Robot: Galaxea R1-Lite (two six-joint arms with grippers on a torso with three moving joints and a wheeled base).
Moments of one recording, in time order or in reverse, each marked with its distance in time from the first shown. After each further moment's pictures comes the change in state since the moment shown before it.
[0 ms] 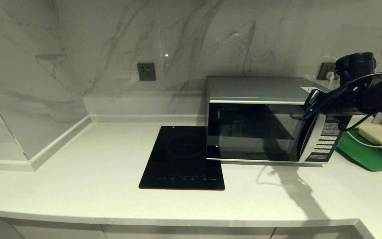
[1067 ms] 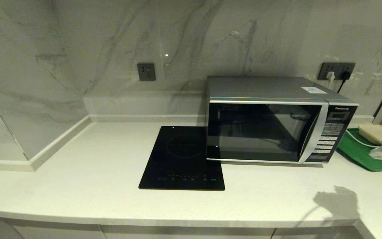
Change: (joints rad) left arm 0.000 0.000 0.000 0.000 -0.001 0.000; right arm -0.346 -0.444 0.500 0.230 0.377 0.134
